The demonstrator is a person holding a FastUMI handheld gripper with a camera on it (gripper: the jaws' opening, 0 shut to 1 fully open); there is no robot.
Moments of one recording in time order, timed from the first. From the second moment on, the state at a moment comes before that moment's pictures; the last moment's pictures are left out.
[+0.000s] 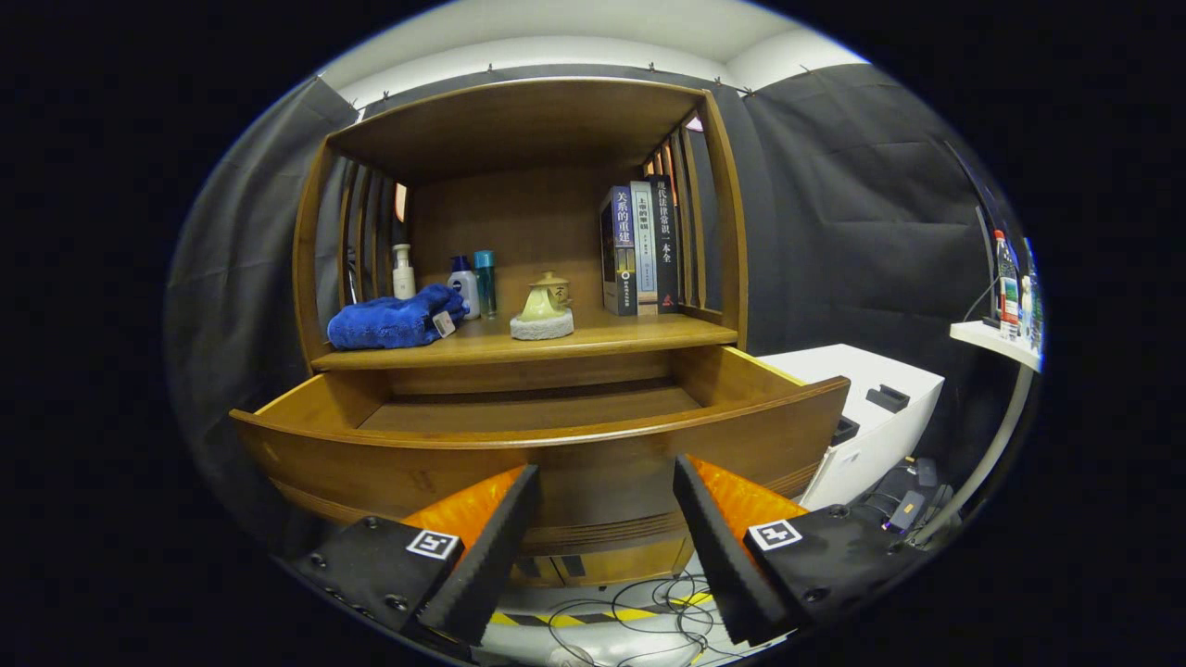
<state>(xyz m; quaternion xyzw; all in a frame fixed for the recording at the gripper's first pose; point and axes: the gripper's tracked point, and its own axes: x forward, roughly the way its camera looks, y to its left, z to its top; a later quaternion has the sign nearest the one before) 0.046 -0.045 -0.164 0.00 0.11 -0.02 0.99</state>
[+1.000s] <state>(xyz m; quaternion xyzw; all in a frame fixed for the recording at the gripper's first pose) 0.138 -0.035 -0.166 0.01 0.13 -0.01 0.99</state>
